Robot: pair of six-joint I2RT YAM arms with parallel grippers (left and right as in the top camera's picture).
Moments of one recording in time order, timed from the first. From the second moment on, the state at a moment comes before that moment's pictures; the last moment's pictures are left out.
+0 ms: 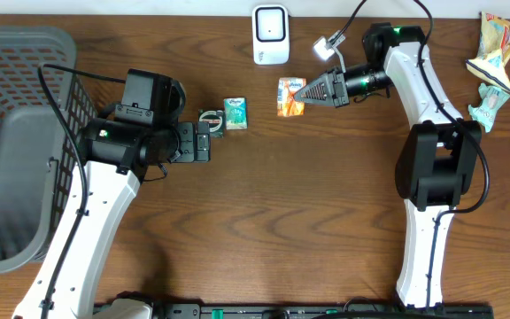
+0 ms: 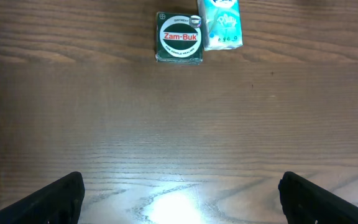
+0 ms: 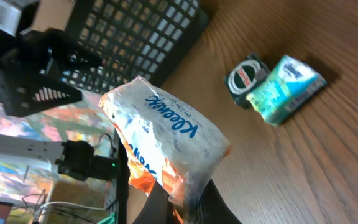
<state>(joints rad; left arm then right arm) -0.22 1.37 1.31 -1.05 0.07 -0.22 0.09 2.39 2.13 -1.47 -1.26 -0.81</state>
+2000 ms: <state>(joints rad) -0.22 1.37 1.31 -1.05 0.07 -0.22 0.44 2.40 2.13 -0.27 0.38 -0.83</state>
